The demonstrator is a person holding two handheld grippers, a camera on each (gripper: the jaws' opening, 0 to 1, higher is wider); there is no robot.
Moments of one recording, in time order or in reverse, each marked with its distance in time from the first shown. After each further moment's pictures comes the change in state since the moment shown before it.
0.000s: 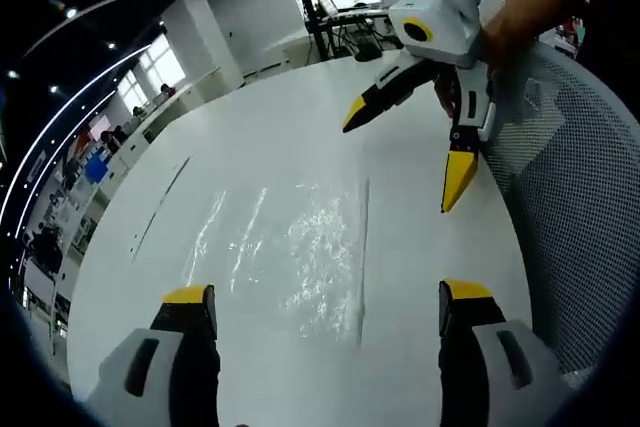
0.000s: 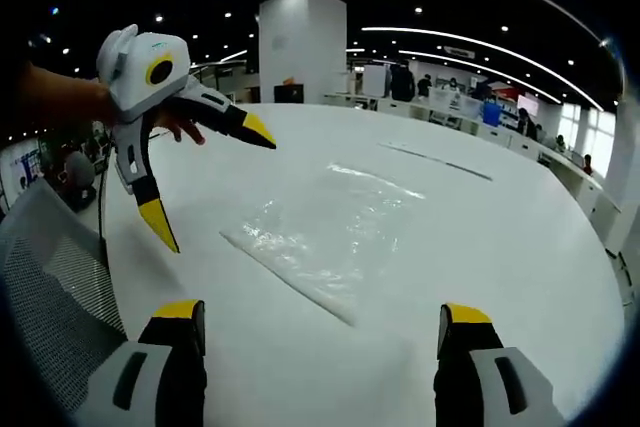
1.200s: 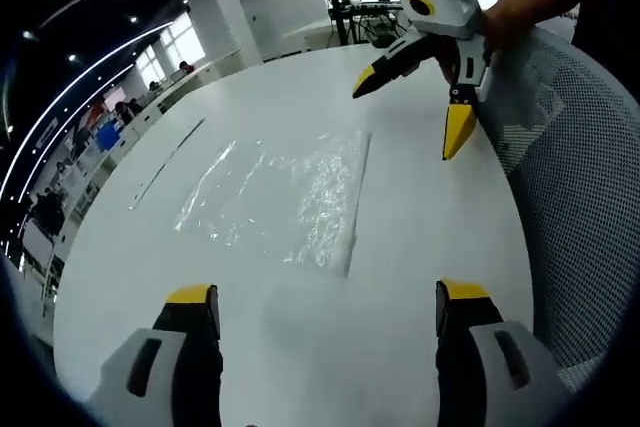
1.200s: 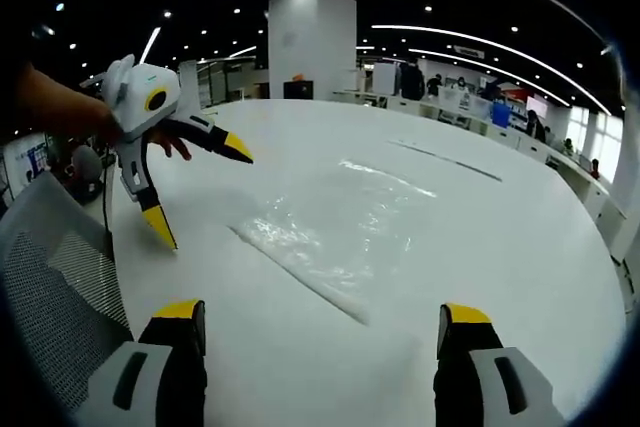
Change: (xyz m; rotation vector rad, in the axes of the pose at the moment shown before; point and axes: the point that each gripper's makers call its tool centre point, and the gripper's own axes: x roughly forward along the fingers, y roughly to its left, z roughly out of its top) left arm -0.018 -0.006 -0.057 -0.096 0.037 0.042; right arm 0.003 0.008 -0.003 -0.021 0.015 0.032
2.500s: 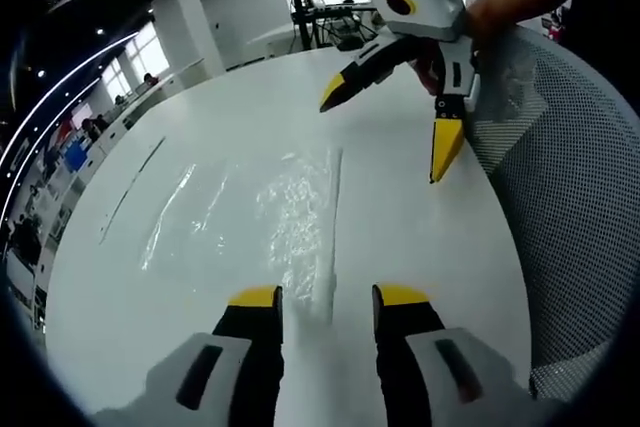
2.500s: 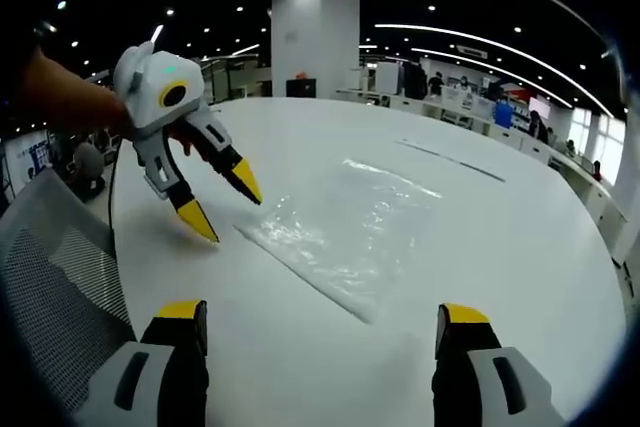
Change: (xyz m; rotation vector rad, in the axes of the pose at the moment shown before) left arm 0.023 -0.014 0.020 0.072 -0.004 -0.147; right arm 0.001 0.002 -0.001 -0.007 0.008 0.005
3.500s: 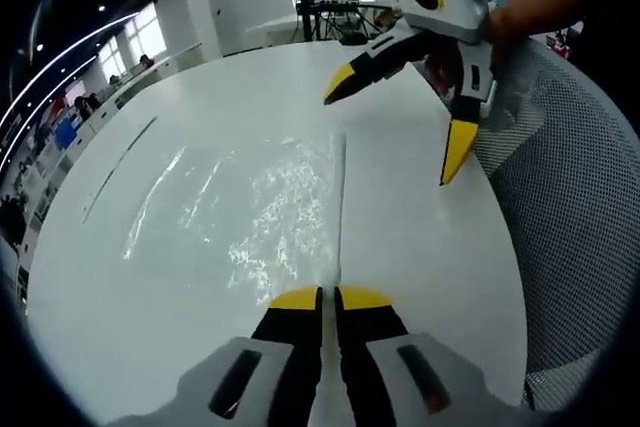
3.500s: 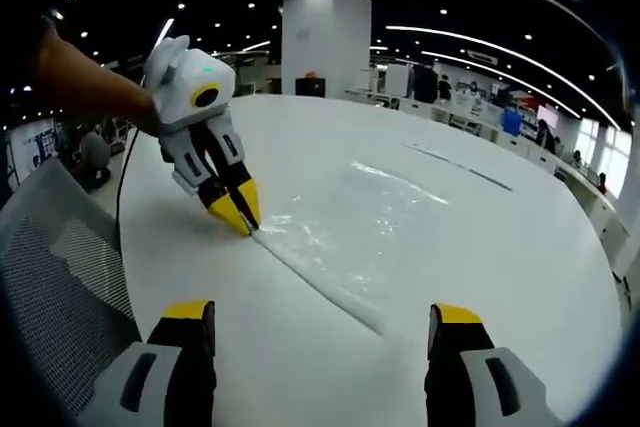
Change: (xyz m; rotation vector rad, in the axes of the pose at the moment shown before) left arm 0.009 -0.003 -0.006 -0.082 0.017 -0.063; right arm 0.002 0.014 0.005 -0.057 0.002 0.025
